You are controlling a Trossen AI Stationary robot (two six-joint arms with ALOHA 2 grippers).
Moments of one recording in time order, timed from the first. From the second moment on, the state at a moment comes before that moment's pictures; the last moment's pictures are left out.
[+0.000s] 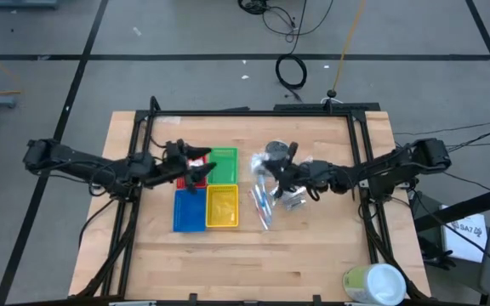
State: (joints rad) left arm -0.13 0.99 0.58 0.47 -0.44 -0.30; right arm 0.07 1.44 0.59 0.83 0.46 -0.70
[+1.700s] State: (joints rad) left arm 0.02 1.55 1.09 0.17 -0.30 -0.51; right arm 0.09 1.46 0.59 0.99 0.56 -0.82
